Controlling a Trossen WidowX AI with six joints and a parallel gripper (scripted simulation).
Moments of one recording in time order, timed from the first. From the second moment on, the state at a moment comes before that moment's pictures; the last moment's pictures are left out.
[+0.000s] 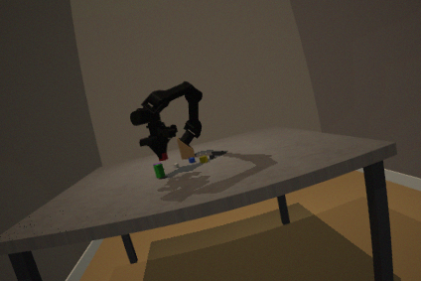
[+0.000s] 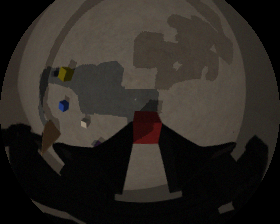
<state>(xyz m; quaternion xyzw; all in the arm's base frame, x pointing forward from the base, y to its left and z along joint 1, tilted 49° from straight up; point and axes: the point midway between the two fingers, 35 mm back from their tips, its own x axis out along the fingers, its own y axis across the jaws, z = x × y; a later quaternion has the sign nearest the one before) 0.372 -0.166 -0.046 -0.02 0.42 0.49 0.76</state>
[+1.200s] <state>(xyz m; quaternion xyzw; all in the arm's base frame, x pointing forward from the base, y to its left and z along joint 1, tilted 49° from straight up) 0.346 -0.208 -0.050 -0.03 0.42 0.49 0.76</state>
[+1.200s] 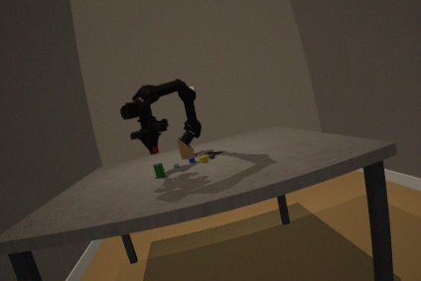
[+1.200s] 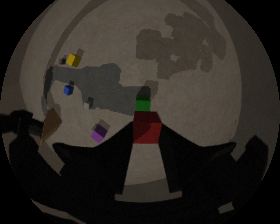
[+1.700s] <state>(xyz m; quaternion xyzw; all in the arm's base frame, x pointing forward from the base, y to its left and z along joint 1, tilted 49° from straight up) 0.351 -0.181 -0.075 -0.03 0.42 0.49 0.76</state>
